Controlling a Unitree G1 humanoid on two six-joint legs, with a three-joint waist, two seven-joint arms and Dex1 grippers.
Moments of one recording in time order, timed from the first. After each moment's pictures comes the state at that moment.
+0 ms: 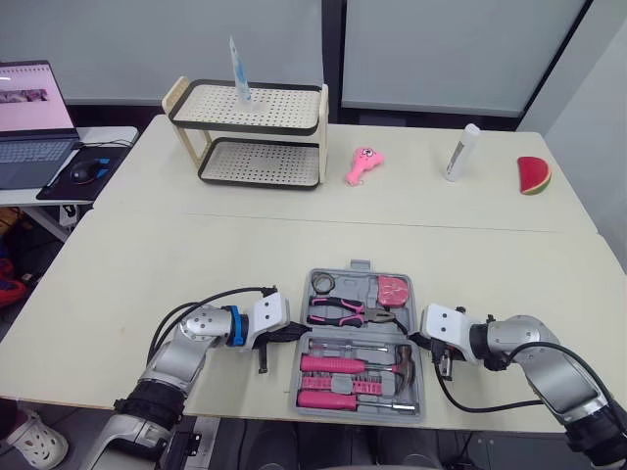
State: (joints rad) left arm -0.27 0.54 -0.25 0.30 -0.04 -0.10 -1.19; right arm -0.10 -0.76 0.30 -0.22 -0.06 0.36 0.96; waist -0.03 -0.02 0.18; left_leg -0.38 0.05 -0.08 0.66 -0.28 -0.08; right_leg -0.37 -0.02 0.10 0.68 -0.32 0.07
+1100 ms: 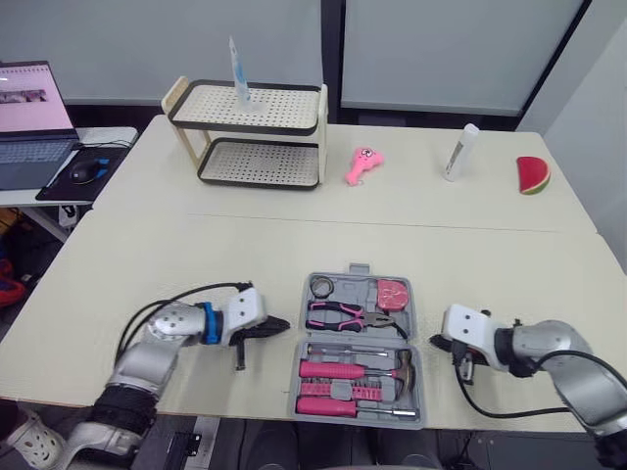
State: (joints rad) left arm -0.19 0.69 -0.13 0.16 -0.16 -0.07 -1.23; right arm 0.05 -0.85 0.12 -0.35 -0.02 0.43 0.94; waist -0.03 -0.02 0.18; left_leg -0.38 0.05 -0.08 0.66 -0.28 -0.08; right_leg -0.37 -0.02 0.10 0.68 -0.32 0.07
